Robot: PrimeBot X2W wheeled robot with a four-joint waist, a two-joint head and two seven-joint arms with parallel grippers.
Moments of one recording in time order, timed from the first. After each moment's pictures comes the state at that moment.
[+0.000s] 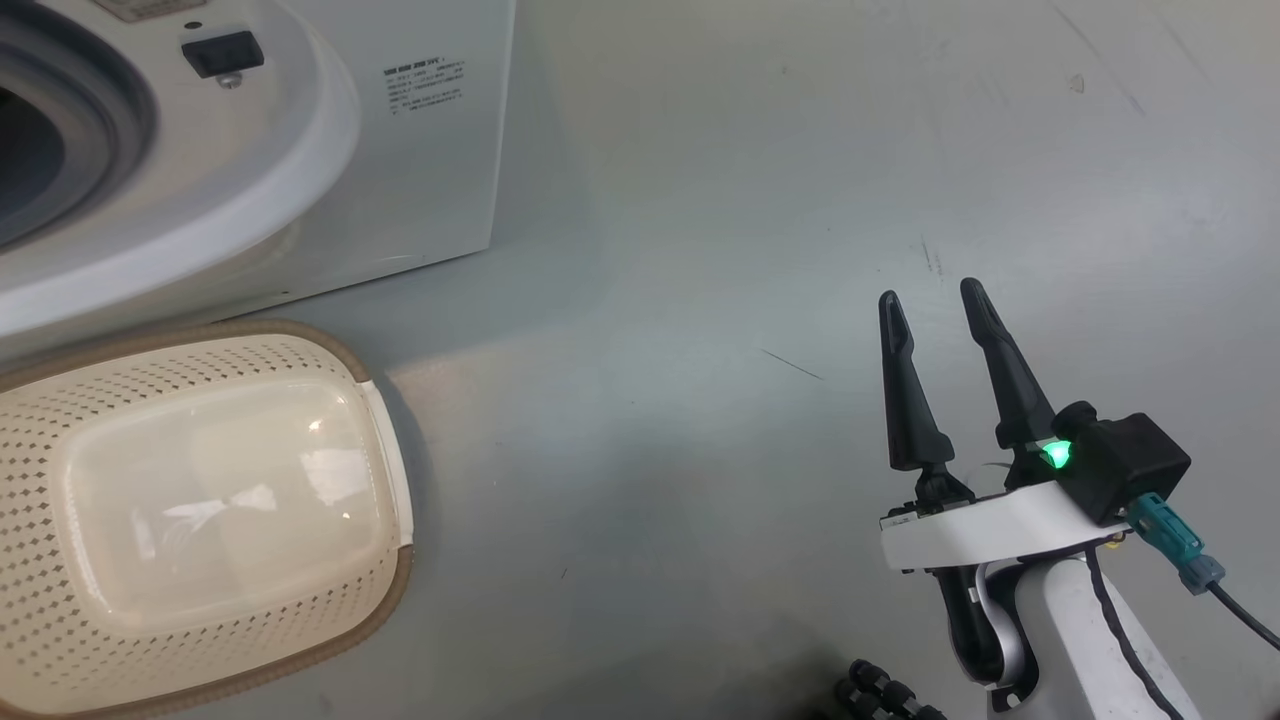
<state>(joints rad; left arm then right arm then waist) -0.87 0.46 0.07 0.63 -0.03 0.01 0.29 -0.14 -0.04 0.28 -0.02 0.37 -0.05 -0.25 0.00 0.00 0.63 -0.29</state>
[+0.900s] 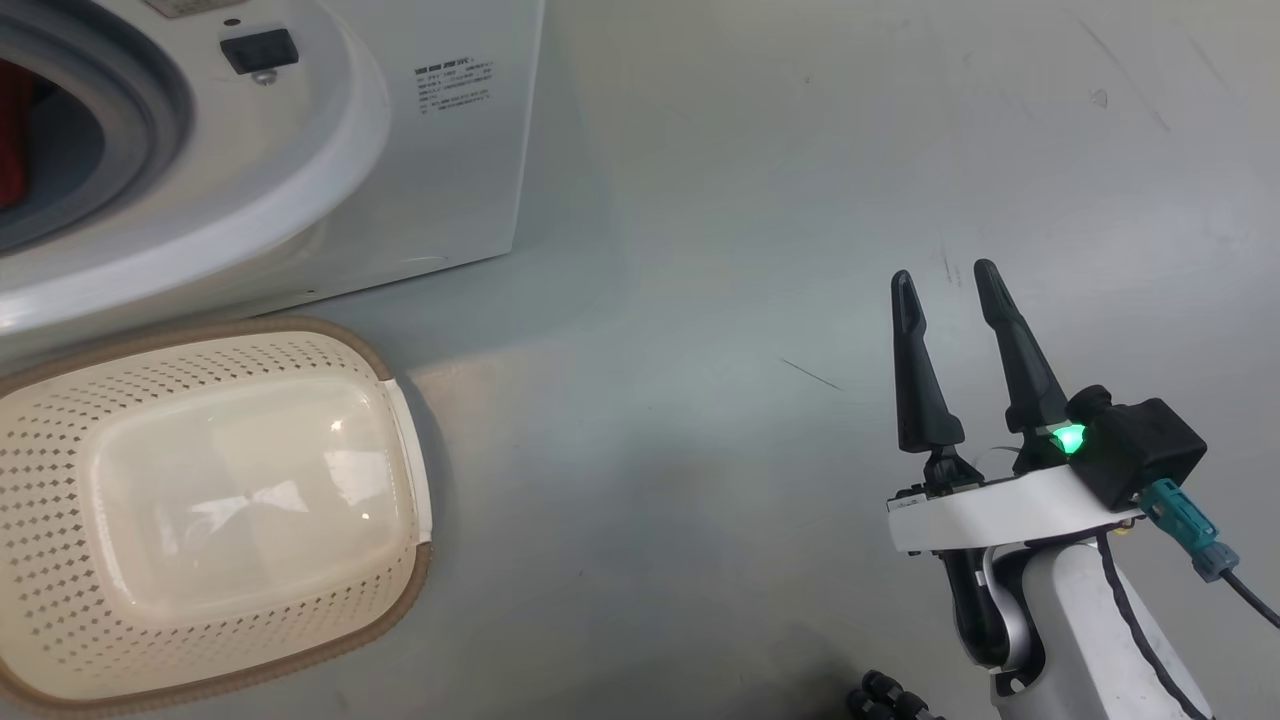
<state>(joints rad) -0.95 0.41 0.04 0.78 -0.03 0.03 0.29 -0.16 -0.04 0.27 -0.03 0.38 -0.06 -0.25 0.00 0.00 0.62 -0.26</state>
